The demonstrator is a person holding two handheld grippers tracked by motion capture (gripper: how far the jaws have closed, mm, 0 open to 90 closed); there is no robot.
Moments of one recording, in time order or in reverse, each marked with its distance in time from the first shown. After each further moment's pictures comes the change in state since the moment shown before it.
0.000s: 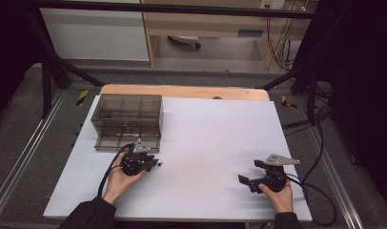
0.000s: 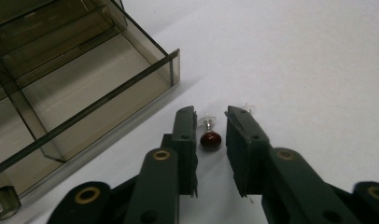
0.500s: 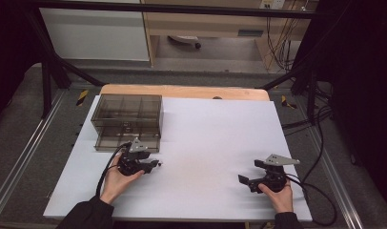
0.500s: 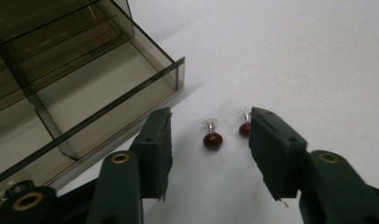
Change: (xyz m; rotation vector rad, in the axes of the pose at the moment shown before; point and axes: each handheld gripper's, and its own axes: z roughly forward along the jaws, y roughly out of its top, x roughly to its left) left arm 0.003 0.001 -0.009 -0.027 -0.005 -0.006; right arm 0.000 0.000 0.000 -0.001 -0.002 -0.001
